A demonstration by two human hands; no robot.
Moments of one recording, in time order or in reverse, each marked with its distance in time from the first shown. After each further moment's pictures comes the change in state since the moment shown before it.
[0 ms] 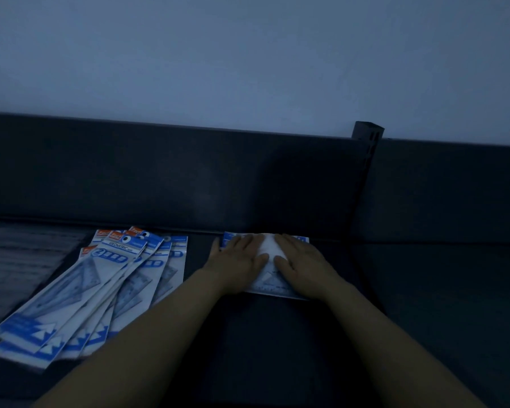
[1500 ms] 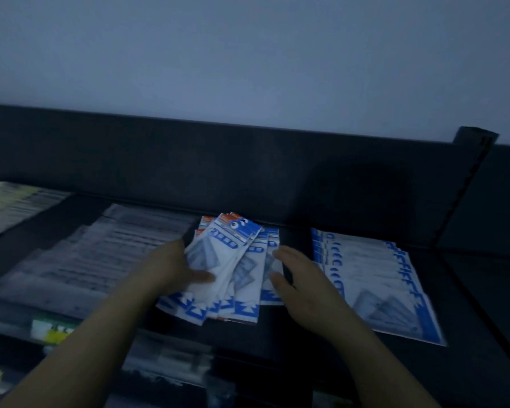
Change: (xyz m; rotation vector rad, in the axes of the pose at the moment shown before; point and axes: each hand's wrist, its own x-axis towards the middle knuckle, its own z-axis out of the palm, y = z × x) left_hand -0.184 -0.172 -0.066 -0.213 0.134 -0.657; right_hand -0.045 -0.204 0.021 0.396 0.037 -0.089
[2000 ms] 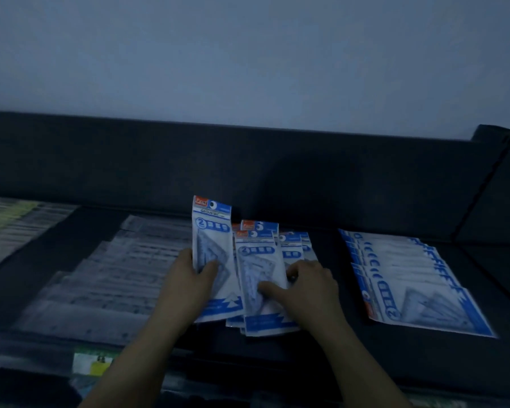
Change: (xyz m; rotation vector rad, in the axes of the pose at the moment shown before) left_hand -0.002 -0.050 0.001 -0.847 0.147 0.119; right_hand 0.044 -0.043 0.075 -0.152 0.205 0.358
